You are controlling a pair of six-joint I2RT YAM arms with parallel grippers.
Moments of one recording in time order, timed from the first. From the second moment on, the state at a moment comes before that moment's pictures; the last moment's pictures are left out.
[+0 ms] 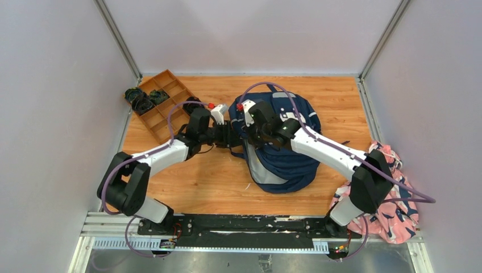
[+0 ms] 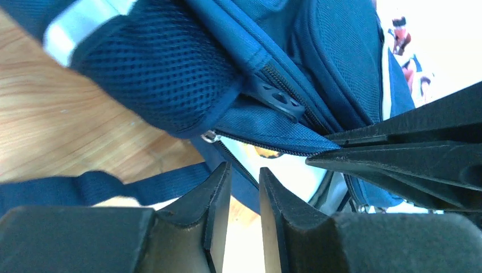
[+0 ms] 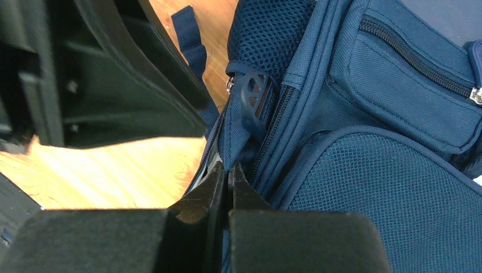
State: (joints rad) left arm -0.45 1.45 0.76 0.17 0.53 -0.52; right arm 0.82 1.56 1.26 -0.49 0.03 0.08
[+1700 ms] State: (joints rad) left arm -0.56 1.50 0.78 0.42 0.60 -0.61; right arm 0.68 1.29 1.09 -0.51 -0.10 0.15
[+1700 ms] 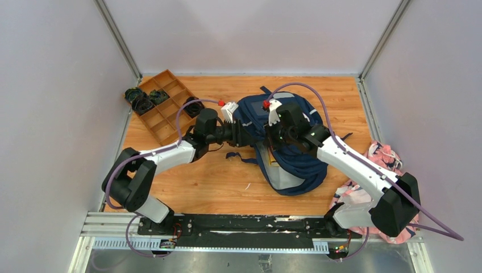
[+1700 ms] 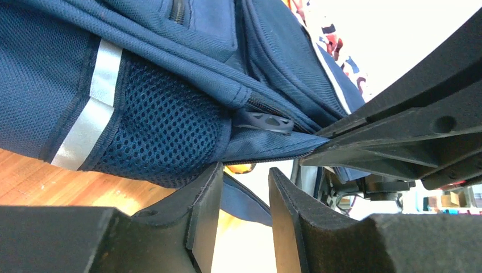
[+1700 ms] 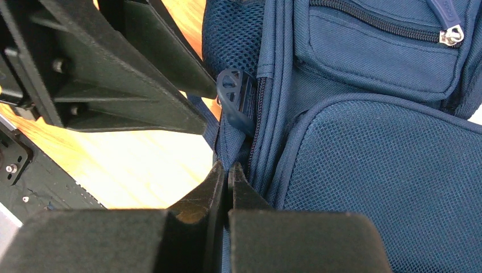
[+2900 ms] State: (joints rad) left arm -0.57 1.65 0.77 0.50 0.62 -0.54; right arm 0.68 1.29 1.08 -0.51 -0.10 0.15
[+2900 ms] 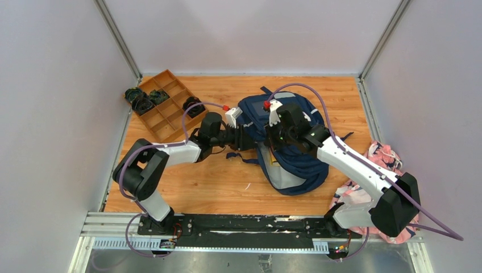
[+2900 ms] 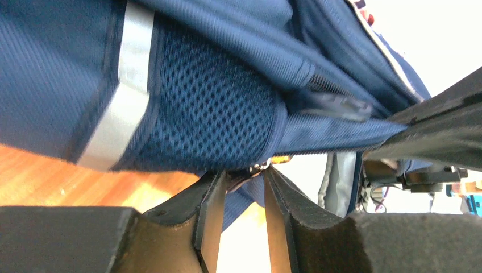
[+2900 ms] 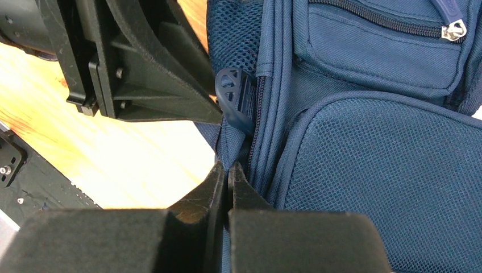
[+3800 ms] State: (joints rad) left arm -0.57 1.64 0.72 0.53 0.60 -0.55; right arm 0.68 1.31 1.08 -0.51 -0.10 0.15
